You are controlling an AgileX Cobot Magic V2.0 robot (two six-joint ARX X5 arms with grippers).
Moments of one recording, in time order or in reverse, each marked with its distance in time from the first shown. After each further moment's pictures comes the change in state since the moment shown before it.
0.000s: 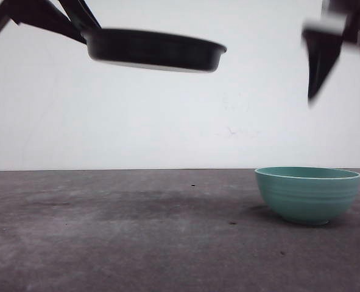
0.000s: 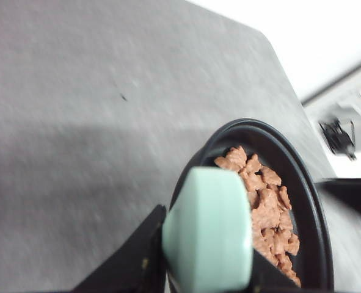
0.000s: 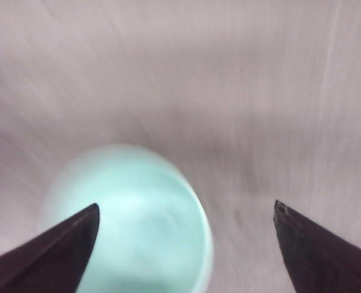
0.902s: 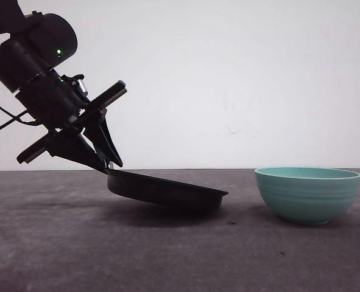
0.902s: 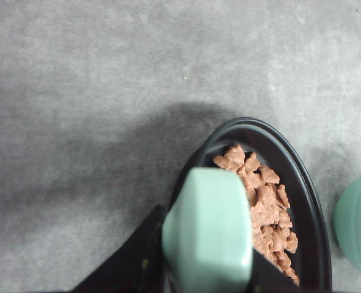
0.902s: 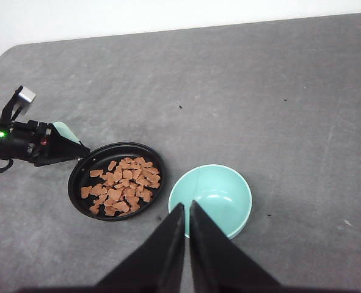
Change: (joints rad) left arm 0.039 0.492 0.000 0.121 0.078 0.003; right arm 0.071 -0.583 0.074 -0.349 -0.044 -0.037
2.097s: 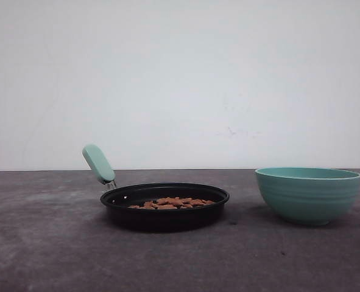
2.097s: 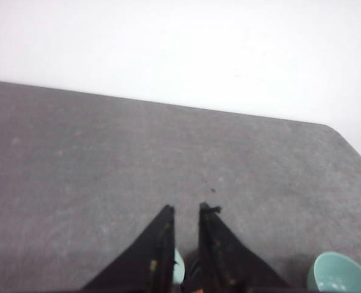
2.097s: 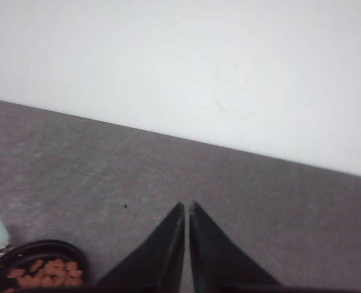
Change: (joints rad) left arm -0.008 -0.930 -0.068 -0.267 -0.398 0.208; right arm 0.000 0.034 -0.074 0.417 0.134 -0.311
